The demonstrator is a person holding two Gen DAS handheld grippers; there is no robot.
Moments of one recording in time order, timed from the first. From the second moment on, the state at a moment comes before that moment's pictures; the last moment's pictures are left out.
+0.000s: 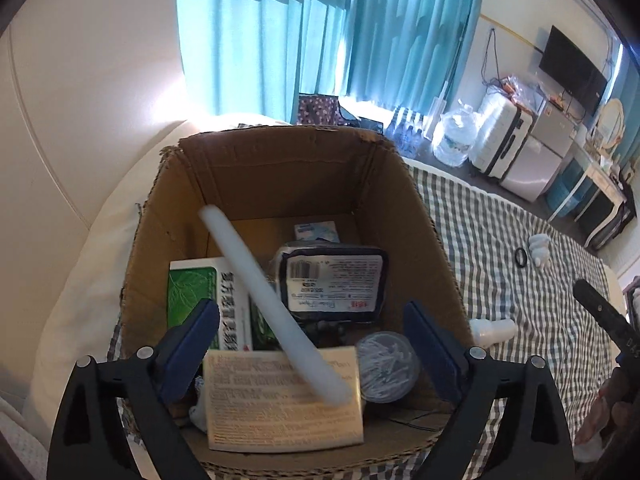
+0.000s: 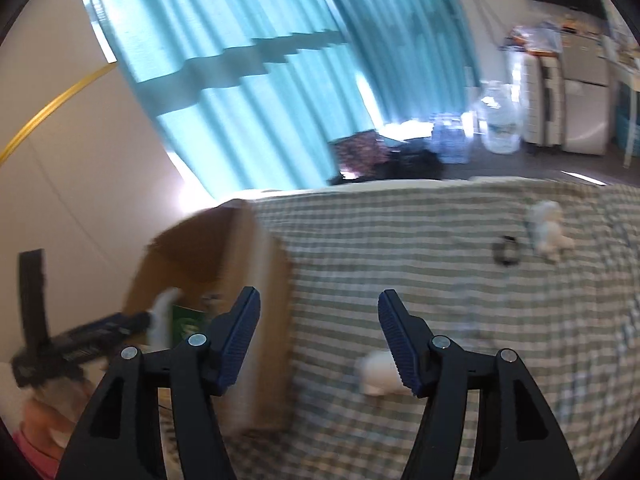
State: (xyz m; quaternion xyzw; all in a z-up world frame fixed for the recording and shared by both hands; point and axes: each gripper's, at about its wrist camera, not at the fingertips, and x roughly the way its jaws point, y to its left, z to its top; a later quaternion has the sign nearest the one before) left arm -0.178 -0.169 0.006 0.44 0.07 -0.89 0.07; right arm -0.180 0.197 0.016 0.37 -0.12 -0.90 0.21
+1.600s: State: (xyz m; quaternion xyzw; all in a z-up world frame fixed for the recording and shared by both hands) left arm -0.252 0.058 -0.151 0.46 -0.10 -0.87 -0.14; right arm -0.356 0.335 -0.106 0.41 -0.04 -0.91 0.04
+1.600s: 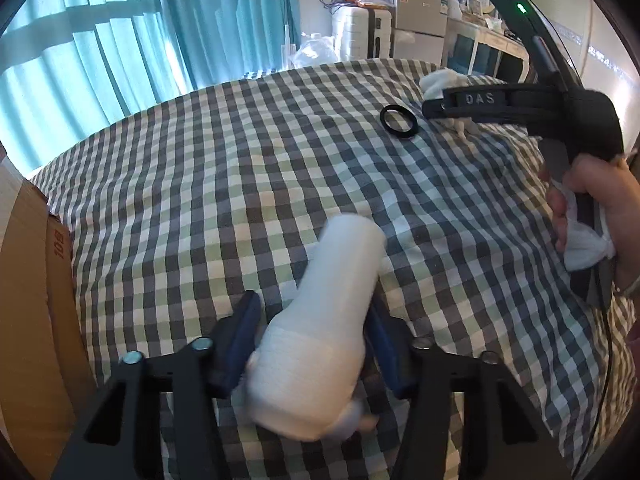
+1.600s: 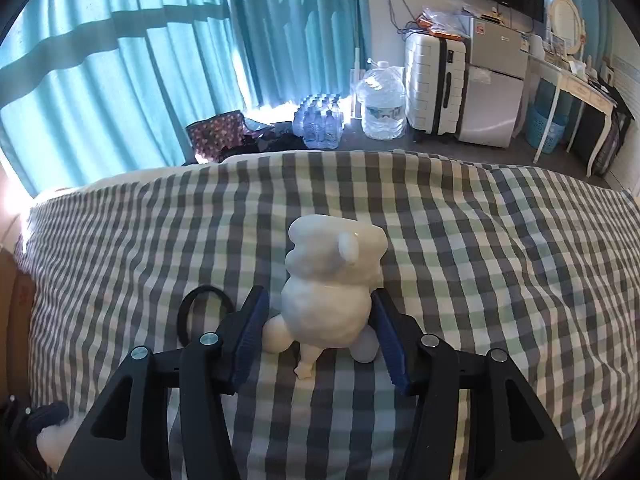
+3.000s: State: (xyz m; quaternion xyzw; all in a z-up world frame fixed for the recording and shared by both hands) left arm -0.157 -0.206 -0.003 0.41 0.07 -0.91 0.09; right arm -0.147 0.033 0.052 0.31 0.00 -0.89 0.32
